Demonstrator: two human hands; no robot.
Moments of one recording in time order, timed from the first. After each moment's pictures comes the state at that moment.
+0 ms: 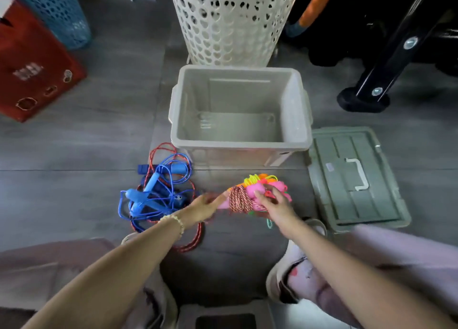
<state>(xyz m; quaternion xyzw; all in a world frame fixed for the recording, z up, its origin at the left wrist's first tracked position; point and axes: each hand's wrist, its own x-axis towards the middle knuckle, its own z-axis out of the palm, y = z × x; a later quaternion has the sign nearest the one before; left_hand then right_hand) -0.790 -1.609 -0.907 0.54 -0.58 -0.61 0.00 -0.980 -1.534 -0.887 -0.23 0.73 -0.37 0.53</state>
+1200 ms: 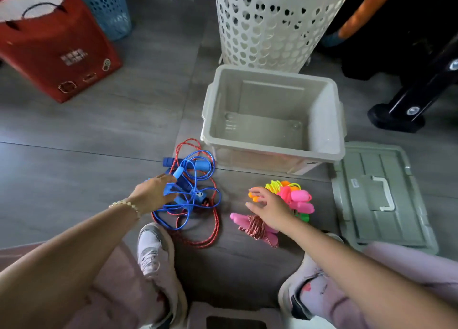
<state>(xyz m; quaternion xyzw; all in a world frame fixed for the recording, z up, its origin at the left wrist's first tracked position) -0.633 -1.653 -0.889 0.62 -0.72 -0.30 -0.07 -0.940 -1.566 -0.905 -0.53 0.69 -0.16 0.46</state>
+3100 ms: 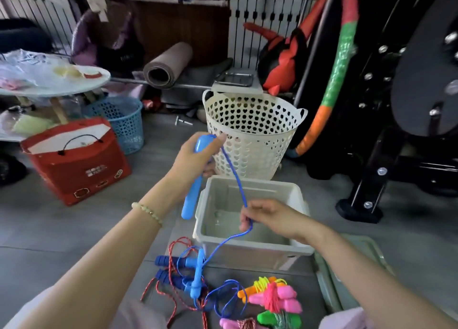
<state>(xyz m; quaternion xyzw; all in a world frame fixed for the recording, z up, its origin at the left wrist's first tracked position) -0.771 -1.721 -0.583 0.40 -0.56 -0.56 0.46 -0.955 -1.638 -0.633 -0.65 0.51 -0.24 0.51</state>
